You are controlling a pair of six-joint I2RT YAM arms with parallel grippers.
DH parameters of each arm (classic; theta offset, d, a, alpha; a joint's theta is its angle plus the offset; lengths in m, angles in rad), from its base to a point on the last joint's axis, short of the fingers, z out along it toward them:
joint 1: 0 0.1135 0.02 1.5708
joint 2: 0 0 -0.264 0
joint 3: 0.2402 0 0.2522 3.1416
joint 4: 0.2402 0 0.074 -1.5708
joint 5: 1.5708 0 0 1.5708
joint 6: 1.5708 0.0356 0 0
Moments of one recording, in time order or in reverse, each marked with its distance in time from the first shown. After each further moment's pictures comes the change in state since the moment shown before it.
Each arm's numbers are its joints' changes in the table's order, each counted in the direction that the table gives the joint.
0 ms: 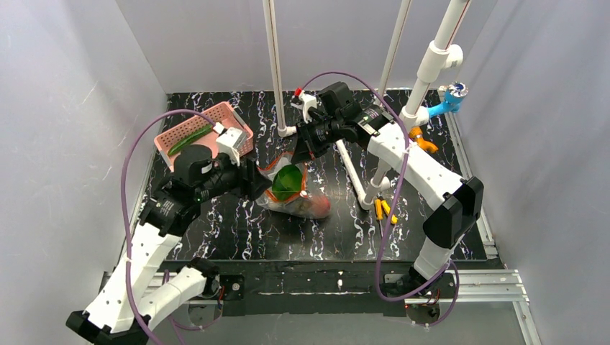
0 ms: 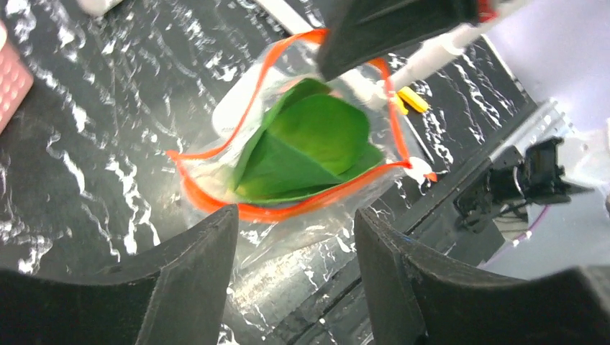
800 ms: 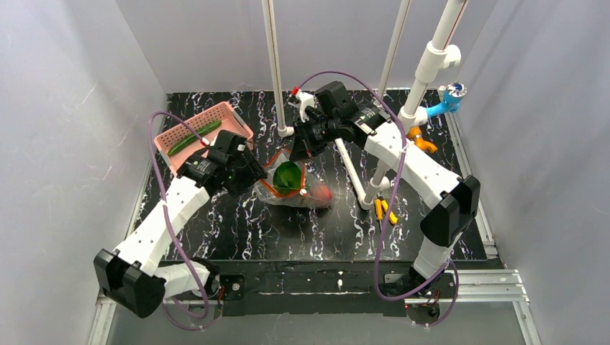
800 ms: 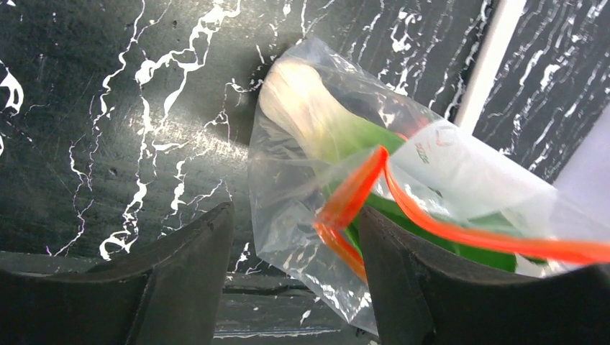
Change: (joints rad) left arm -0.001 -0.331 0.085 0.280 -0.444 -0.803; right arm 0.015 -0.024 0.034 -0.001 0.046 -0.015
